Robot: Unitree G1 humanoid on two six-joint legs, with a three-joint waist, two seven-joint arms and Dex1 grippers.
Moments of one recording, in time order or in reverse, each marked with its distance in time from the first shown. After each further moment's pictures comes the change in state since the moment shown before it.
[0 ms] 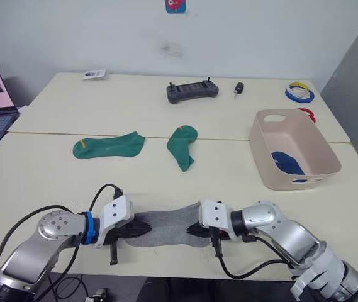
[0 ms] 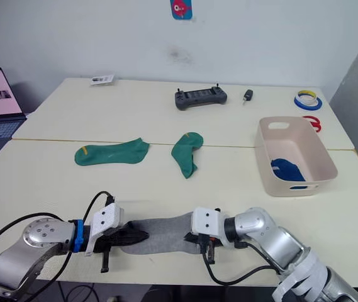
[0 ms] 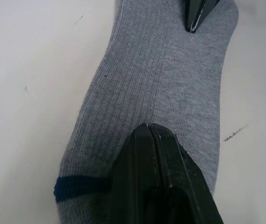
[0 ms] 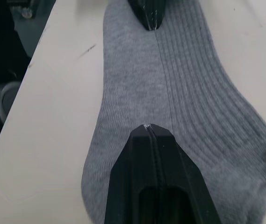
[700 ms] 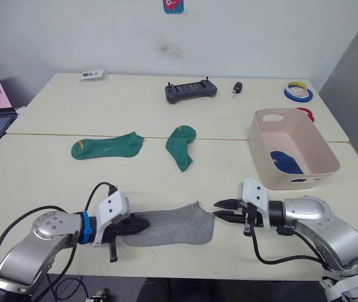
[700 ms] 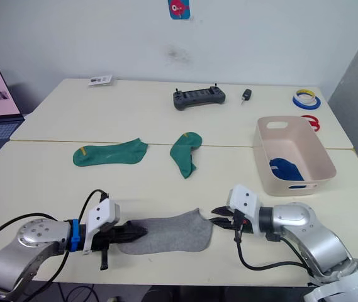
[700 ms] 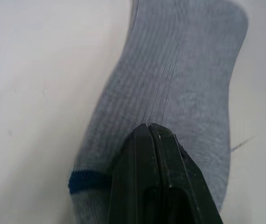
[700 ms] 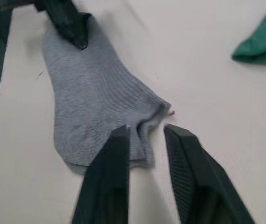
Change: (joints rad) left arm 0.028 -0.022 0.050 -0.013 -0.033 0.043 0.021; right arm 0.195 -0.021 -0.405 -0.194 0.233 0.210 -0.133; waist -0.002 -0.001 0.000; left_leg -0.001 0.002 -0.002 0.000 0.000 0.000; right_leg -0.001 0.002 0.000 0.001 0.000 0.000
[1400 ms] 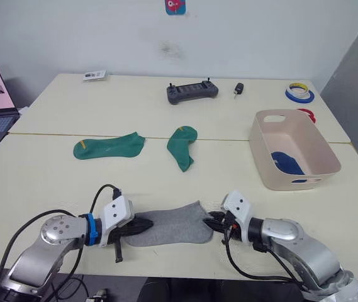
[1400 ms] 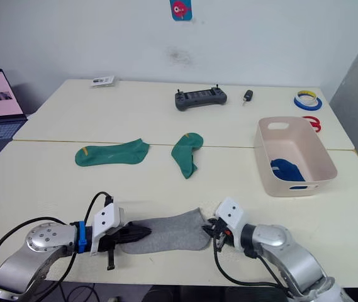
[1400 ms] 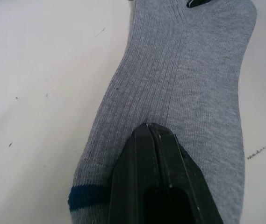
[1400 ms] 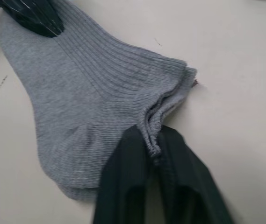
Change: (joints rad) left arm 0.010 -0.066 -0.008 0.026 0.035 -0.089 0.035; right arm 0.077 0.140 0.150 0.034 -0.061 0.056 -0.211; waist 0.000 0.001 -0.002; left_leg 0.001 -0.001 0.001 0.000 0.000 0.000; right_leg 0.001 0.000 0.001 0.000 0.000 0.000
